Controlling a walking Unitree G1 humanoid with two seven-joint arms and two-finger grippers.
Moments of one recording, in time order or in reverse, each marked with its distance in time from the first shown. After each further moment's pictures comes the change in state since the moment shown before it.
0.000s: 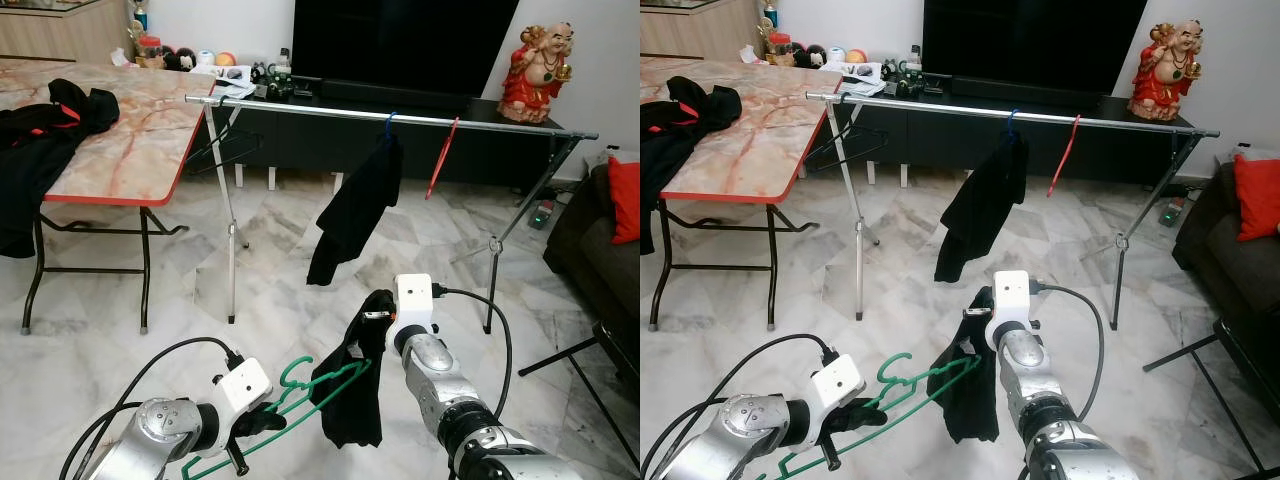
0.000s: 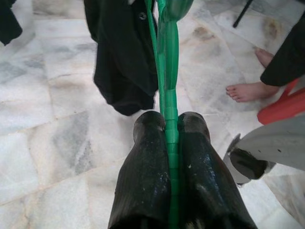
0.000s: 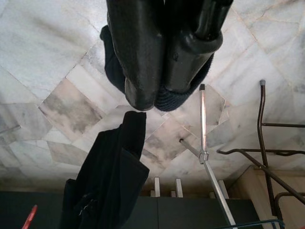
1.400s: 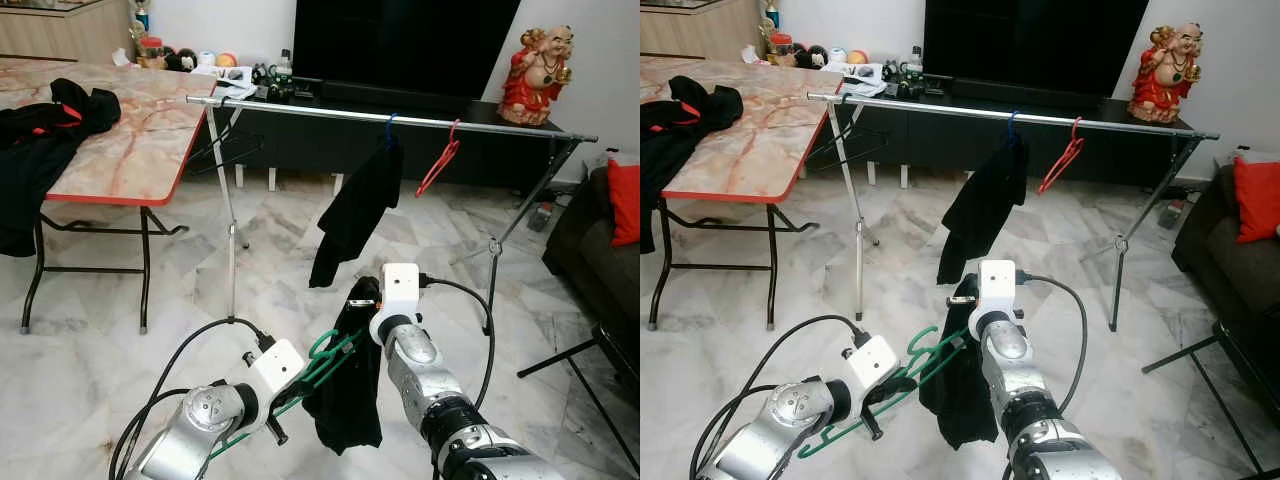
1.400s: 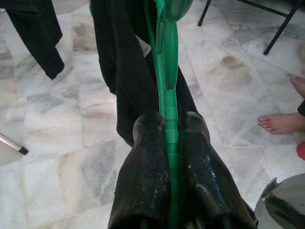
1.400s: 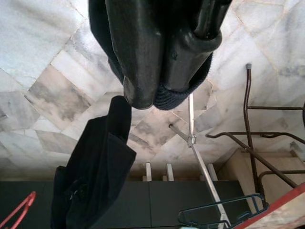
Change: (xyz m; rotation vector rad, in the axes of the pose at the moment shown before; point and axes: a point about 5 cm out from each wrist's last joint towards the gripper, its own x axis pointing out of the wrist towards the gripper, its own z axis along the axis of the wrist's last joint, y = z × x) left arm 0.032 -0.003 0.028 0.054 -0.109 0.144; right arm 0.004 0.023 0.014 0.043 -0.055 0.019
